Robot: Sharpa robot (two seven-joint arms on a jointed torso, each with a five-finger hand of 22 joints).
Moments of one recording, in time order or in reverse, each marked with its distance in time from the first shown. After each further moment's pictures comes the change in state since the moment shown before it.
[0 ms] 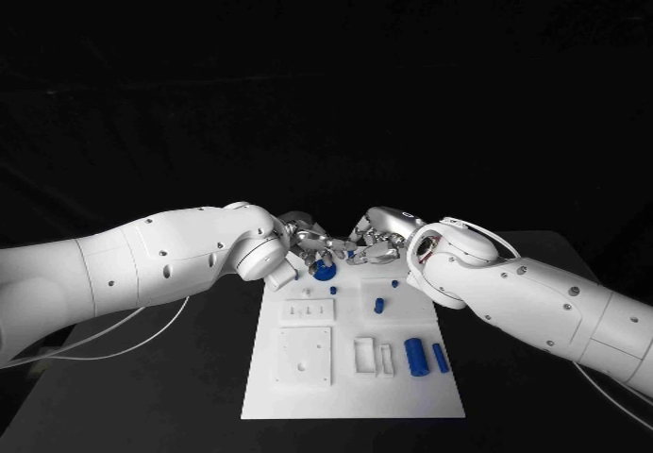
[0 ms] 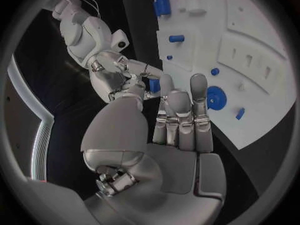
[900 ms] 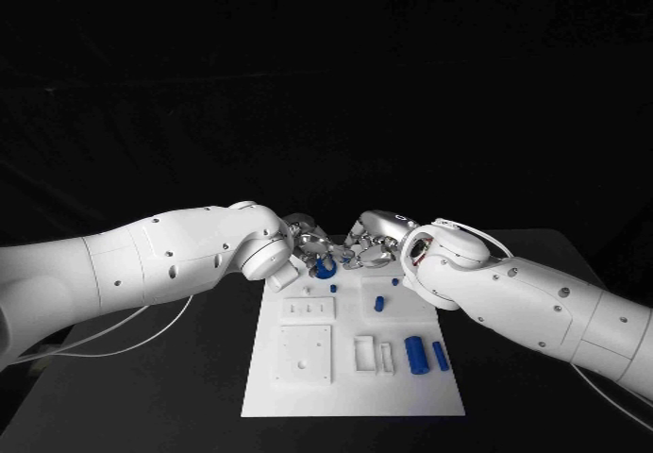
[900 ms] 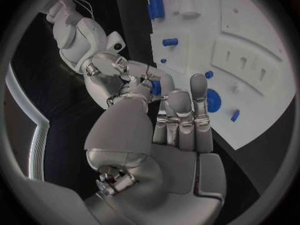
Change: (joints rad) left arm -0.001 0.016 -0.002 0.001 -0.027 0.001 -0.055; left_hand 0.086 0.121 -0.011 -0.128 0.102 0.000 -0.007 -0.004 -0.025 -0.004 -0.003 0.000 -0.003 0.000 0.001 0.000 -0.002 -0.009 0.000 0.000 -0.015 0.020; right arm 0.001 0.020 -0.017 -0.007 -0.031 0.023 -0.018; right_hand -0.004 -0.004 -0.001 0.007 0.000 0.004 -0.002 0.001 0.001 0.000 0.000 -0.004 0.000 0.001 0.001 -0.004 0.000 0.000 0.000 0.000 0.000 0.000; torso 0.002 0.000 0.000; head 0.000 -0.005
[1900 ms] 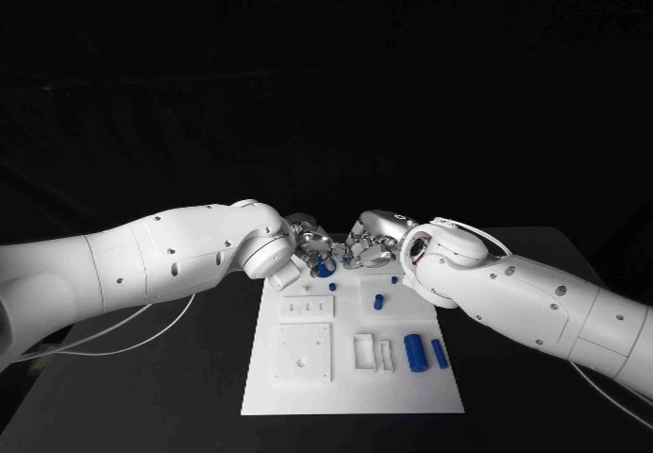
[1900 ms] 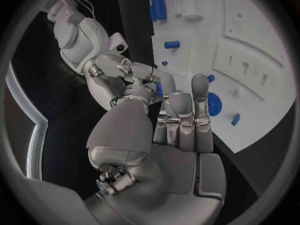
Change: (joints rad) left arm -0.001 0.010 0.000 -0.004 0.021 0.008 -0.011; left_hand -0.048 0.065 0.068 -0.072 0.282 0.018 0.018 -0.004 -0.032 0.065 -0.008 -0.073 -0.028 0.006 -0.003 0.014 0.019 -0.009 0.006 -0.005 -0.004 0.041; right arm 0.000 0.004 -0.003 -0.011 -0.010 0.009 -0.012; right_hand -0.003 -0.010 -0.006 0.008 -0.001 0.005 -0.005 -0.003 0.007 -0.002 -0.002 -0.006 0.000 0.000 0.000 -0.006 0.001 0.000 0.000 0.000 0.000 0.000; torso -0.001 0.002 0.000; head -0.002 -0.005
